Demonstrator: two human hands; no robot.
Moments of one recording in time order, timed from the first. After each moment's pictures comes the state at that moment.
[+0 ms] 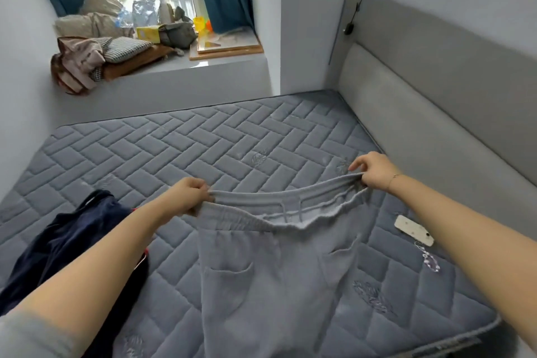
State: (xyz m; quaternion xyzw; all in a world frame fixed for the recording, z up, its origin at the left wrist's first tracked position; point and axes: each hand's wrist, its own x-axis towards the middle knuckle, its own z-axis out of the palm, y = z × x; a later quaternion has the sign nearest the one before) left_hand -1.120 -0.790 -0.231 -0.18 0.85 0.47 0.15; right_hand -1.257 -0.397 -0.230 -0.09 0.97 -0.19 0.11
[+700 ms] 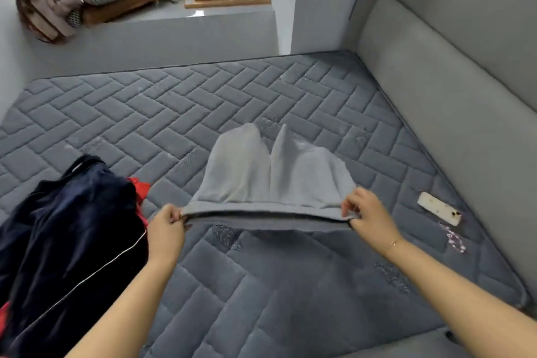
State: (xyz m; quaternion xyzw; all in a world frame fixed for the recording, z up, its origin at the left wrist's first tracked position) left_hand -1.064 -0.865 -0.416 -0.36 0.80 0.46 -0.15; right_hand -1.166 -0.482 -0.378 -0.16 0.94 -0.29 0.06
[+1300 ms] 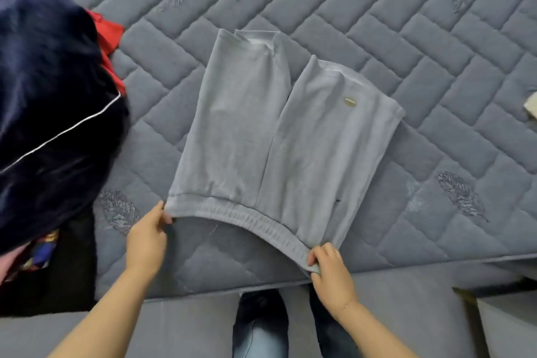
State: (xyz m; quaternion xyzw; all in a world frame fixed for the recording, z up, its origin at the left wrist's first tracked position) left_hand -0.867 -0.897 -0.697 -0.42 0.85 0.31 0.10; right_hand -0.914 -0.540 -0.699 -0.08 0.90 -0.22 0.37
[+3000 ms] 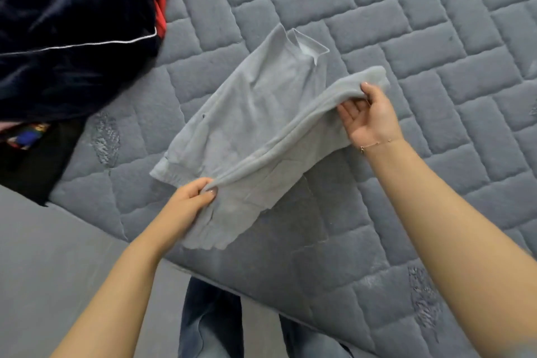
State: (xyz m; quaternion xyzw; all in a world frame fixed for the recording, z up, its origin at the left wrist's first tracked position) left_hand -0.956 -0.743 -0.627 -0.45 0.56 0.69 0.03; right_hand -1.277 -0.639 -0.606 0.20 0.51 -0.74 0.40
